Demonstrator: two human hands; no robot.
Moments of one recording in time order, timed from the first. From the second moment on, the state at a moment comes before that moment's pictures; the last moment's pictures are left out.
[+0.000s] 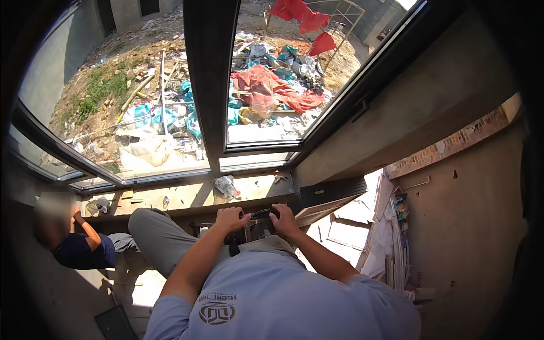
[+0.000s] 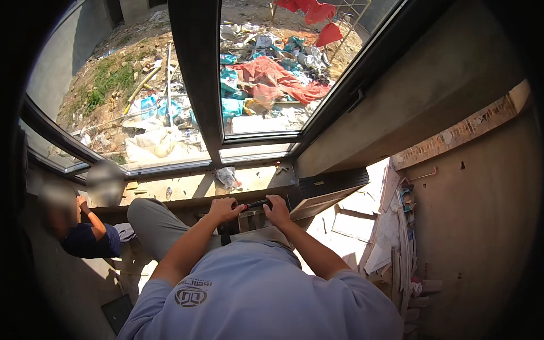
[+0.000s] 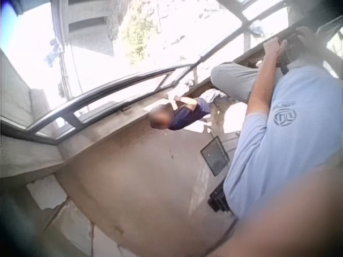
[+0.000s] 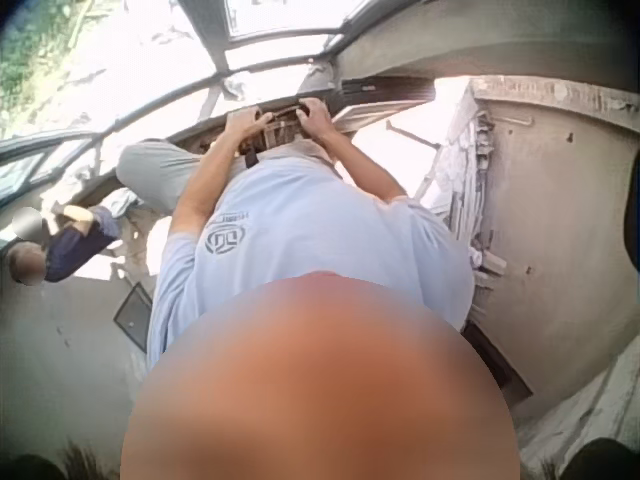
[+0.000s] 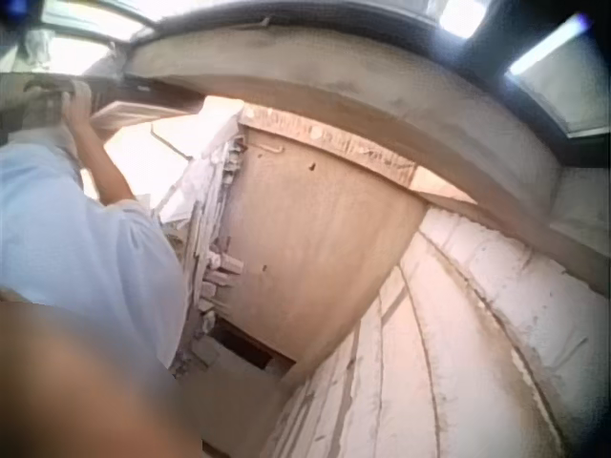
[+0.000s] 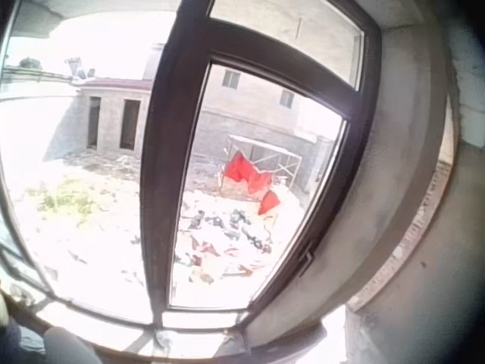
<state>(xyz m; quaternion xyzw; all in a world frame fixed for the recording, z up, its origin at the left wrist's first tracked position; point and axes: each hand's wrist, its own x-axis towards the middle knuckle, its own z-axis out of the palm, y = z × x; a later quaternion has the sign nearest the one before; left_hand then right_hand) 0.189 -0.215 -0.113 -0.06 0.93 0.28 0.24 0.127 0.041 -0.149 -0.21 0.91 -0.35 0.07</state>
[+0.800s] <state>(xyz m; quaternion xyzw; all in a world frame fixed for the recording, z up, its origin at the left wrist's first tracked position) 0.199 -0.208 -0.132 -0.01 0.98 0.19 0.04 0.218 -0.071 -0.253 0.11 0.73 -0.65 0.19</state>
